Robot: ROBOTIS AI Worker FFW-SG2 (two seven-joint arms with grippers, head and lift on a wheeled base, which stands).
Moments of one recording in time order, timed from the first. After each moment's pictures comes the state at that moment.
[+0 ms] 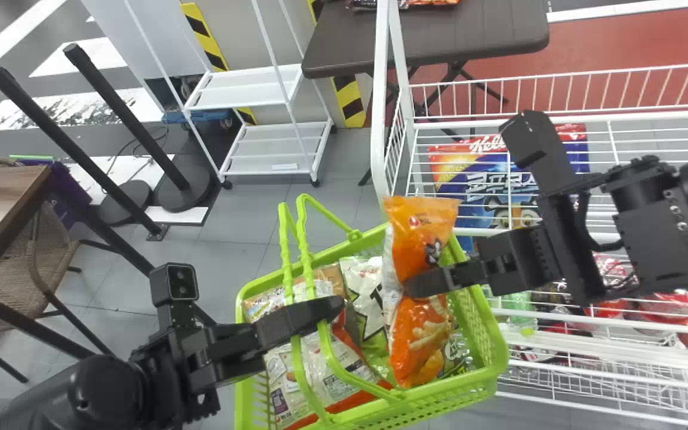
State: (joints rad) left arm 0.33 0.19 0.52 -1.91 0.65 1.31 -1.57; right arm -0.32 -0.07 0.31 -1.80 -1.03 1.57 -0.04
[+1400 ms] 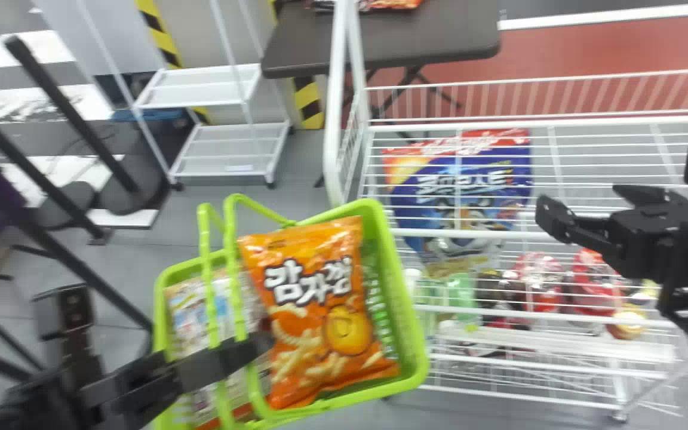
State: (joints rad) left arm 0.50 0.22 0.56 -2.03 0.60 1.06 -1.57; right arm 0.24 -0.16 0.10 -2.16 -0.17 0.67 0.08
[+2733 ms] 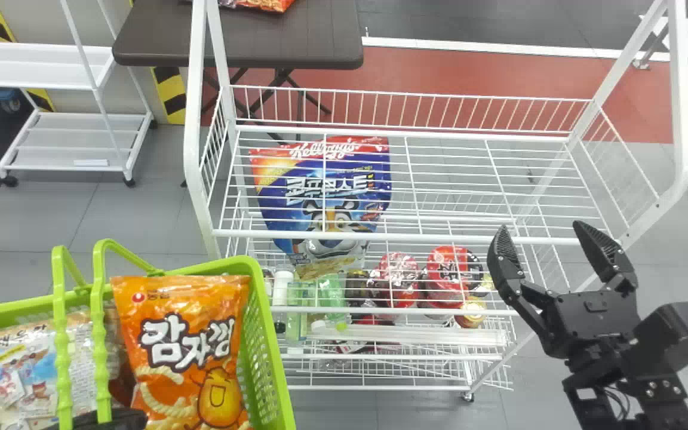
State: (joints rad) left arm 0.63 0.17 0.55 -2.19 0.43 1.02 -1.57; right arm 0.60 -0.10 -0.07 -2.03 -0.12 -0.17 0.10
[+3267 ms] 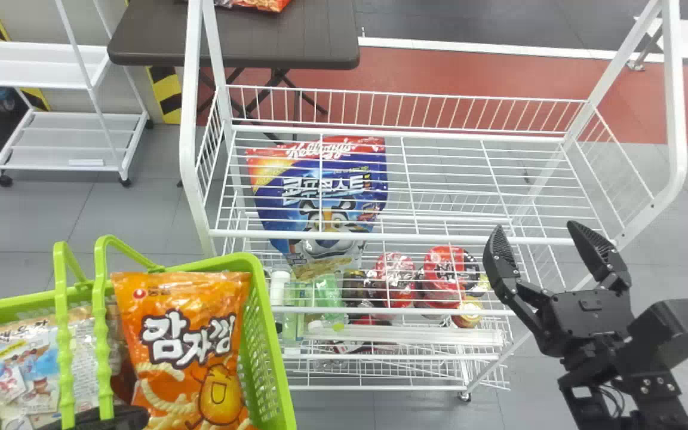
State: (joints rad) left arm 0.62 0.17 0.53 -2.19 0.42 1.03 -1.57; right arm 0.60 -0.10 -0.07 -2.02 -0.12 -0.16 0.11
